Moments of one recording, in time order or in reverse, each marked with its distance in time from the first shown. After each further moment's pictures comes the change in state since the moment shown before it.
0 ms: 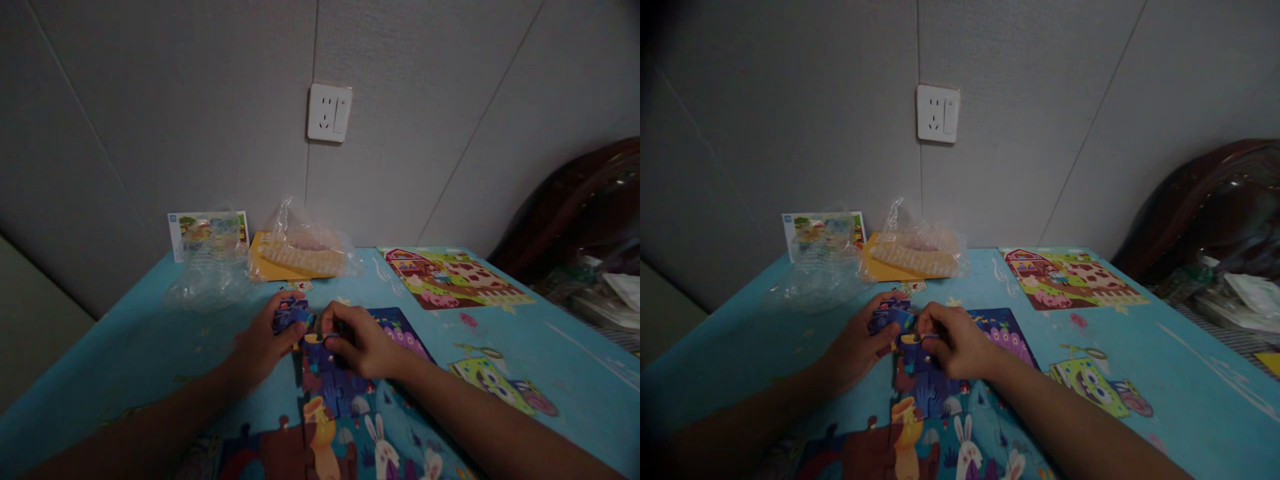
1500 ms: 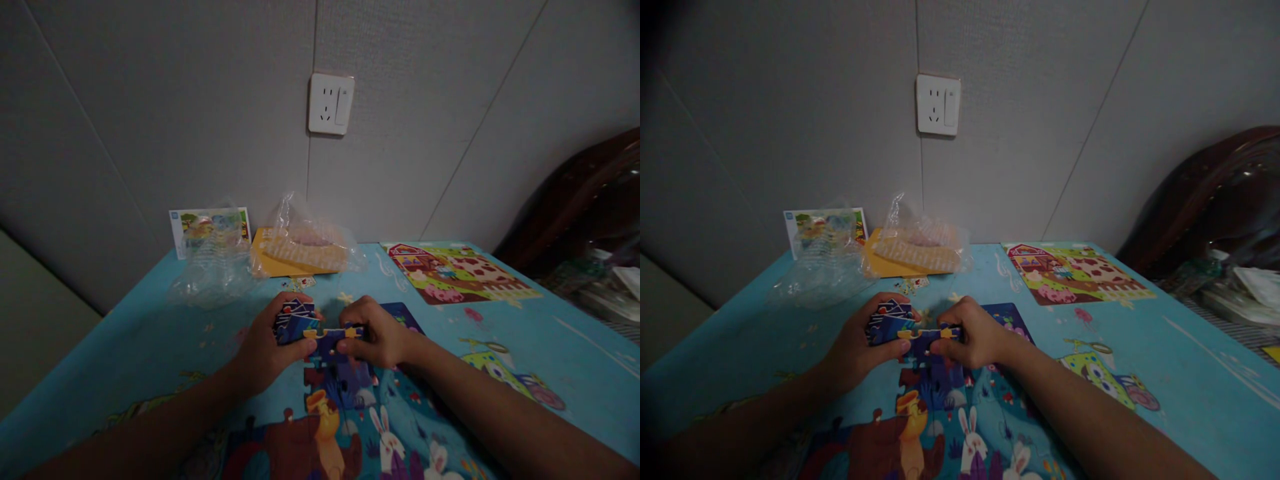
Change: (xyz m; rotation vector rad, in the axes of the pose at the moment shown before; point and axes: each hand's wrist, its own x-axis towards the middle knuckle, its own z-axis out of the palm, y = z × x) left_hand -0.013 0.012 0.002 0.146 -0.014 0.117; right_hand -0.001 0.009 -0.022 -0.065 -0.167 -0.053
